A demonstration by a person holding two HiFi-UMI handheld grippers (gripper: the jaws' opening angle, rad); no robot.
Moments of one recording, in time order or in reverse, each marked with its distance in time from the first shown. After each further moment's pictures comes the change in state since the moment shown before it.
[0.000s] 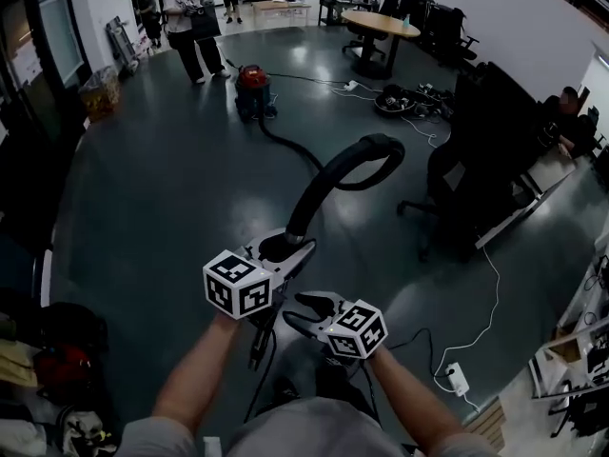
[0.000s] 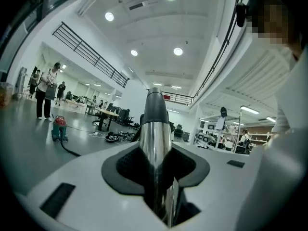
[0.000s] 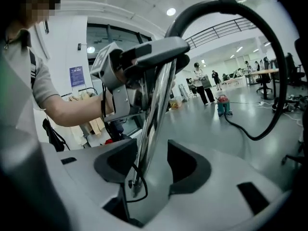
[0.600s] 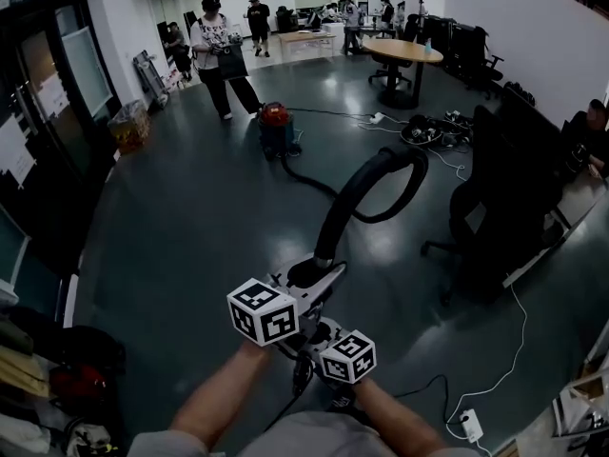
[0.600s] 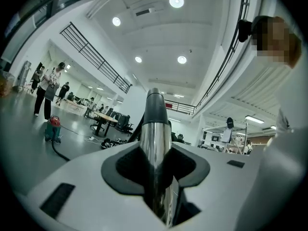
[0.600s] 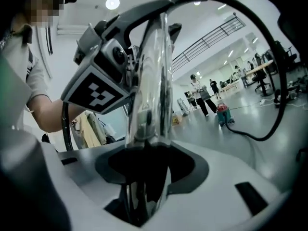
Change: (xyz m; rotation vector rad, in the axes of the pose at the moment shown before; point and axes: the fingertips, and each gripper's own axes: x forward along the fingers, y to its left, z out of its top) left arm 0.136 -0.010 0.063 -0.067 -0.105 0.002; right arm -0.009 -0.109 0.047 0.060 -0.225 0.032
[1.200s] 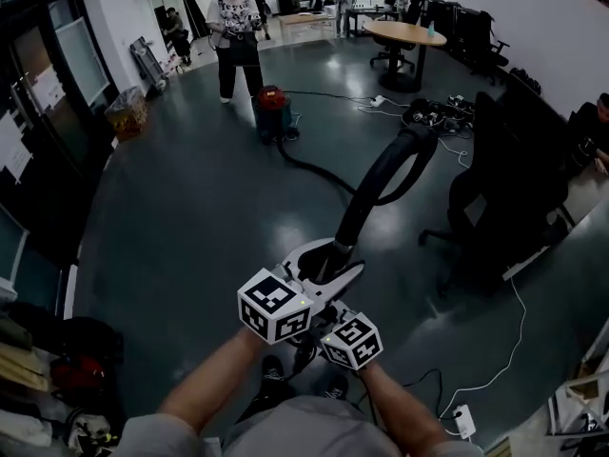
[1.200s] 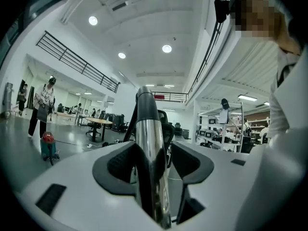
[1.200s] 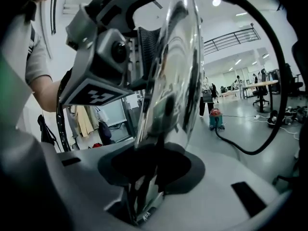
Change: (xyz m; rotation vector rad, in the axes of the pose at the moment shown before) left arm 0.070 -0.021 -0.010 0.215 0.086 -0.048; right arm -0.034 -0.068 0.021 -0.136 0.110 -0.076
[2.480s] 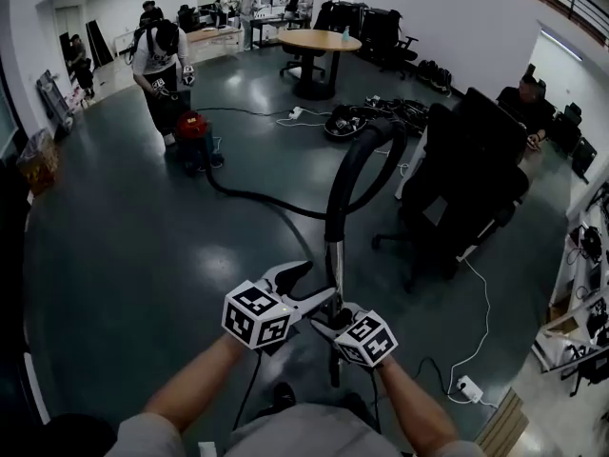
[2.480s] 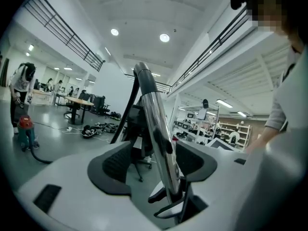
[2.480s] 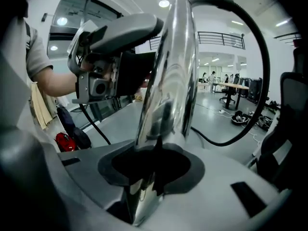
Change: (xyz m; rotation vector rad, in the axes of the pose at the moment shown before) left arm -0.055 0.189 -0.025 -0.089 0.183 -0.307; right arm 0.114 -0.093 0.043 0.019 0.262 -0.396
